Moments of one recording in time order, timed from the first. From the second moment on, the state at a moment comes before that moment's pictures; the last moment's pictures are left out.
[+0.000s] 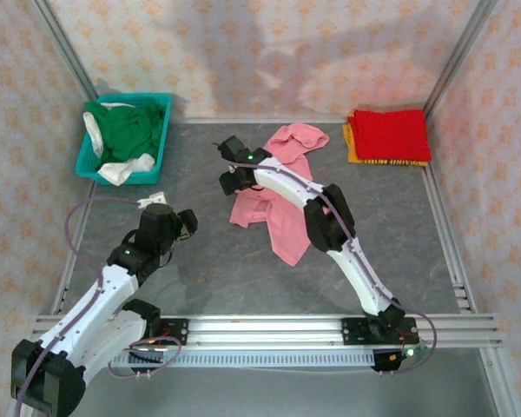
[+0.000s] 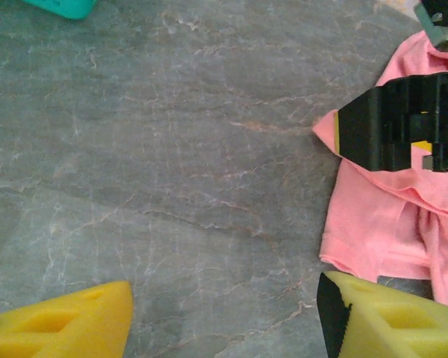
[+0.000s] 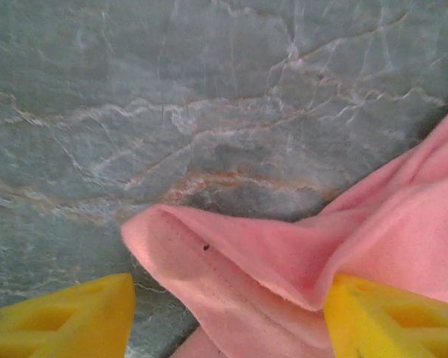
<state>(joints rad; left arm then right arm) -0.30 0.82 0.51 -0.39 -0.20 -0.62 0.74 2.55 2.32 -0.90 0.10 0.22</state>
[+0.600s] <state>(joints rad) -0.40 0.99 0.61 -0.38 -0.15 -0.54 0.75 2.56 2.39 -0.97 0.22 0.27</state>
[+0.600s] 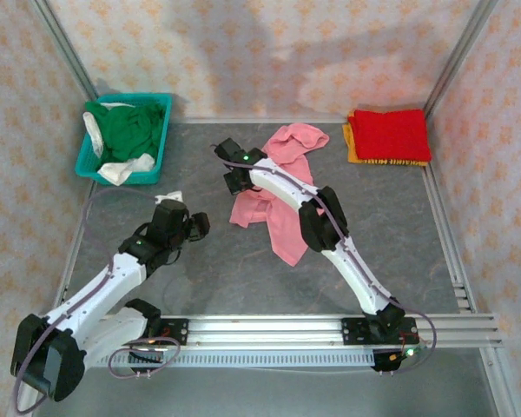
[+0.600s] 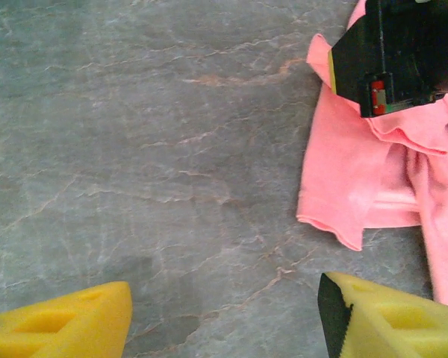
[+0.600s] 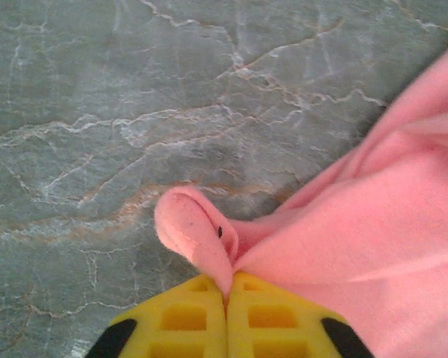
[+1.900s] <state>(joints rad) -0.66 1.71 0.92 -0.21 -0.37 -0.33 0.32 1.82 1.66 -0.85 0.34 0.38</state>
